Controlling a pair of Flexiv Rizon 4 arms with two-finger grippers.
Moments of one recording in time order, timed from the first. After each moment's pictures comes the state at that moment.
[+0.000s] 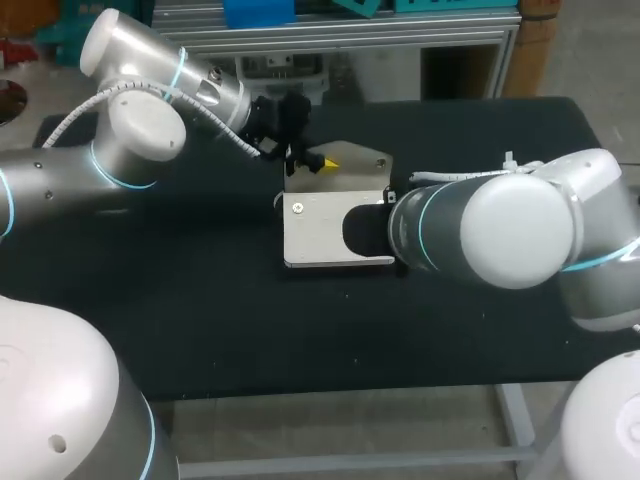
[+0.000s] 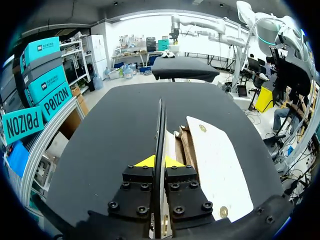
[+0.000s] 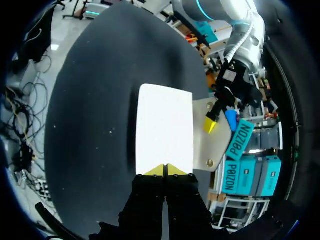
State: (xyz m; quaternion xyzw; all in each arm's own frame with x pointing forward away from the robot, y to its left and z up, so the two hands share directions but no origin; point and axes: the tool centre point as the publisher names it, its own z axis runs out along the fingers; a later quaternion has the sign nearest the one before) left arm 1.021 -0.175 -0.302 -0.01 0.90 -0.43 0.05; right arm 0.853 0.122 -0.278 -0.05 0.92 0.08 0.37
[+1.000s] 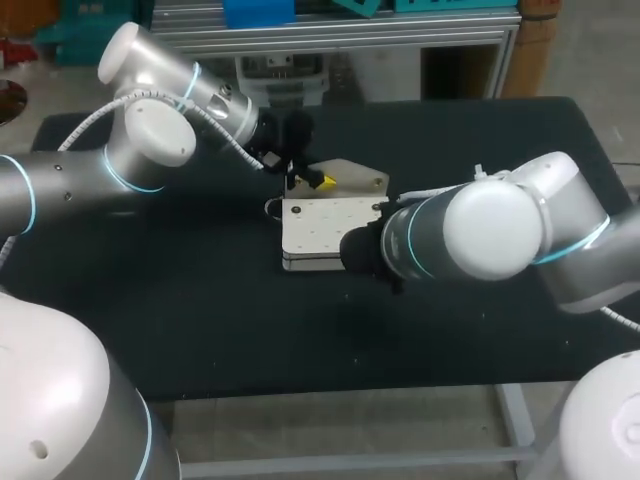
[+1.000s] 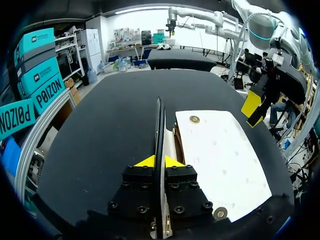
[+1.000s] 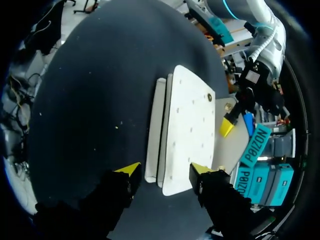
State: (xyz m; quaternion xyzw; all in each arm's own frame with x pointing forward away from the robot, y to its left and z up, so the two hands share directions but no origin) left arm 1.030 -0.175 -0.349 0.00 0.91 -0.41 0.03; right arm 0.874 0.125 -0.352 -0.09 0.94 0.07 0.33
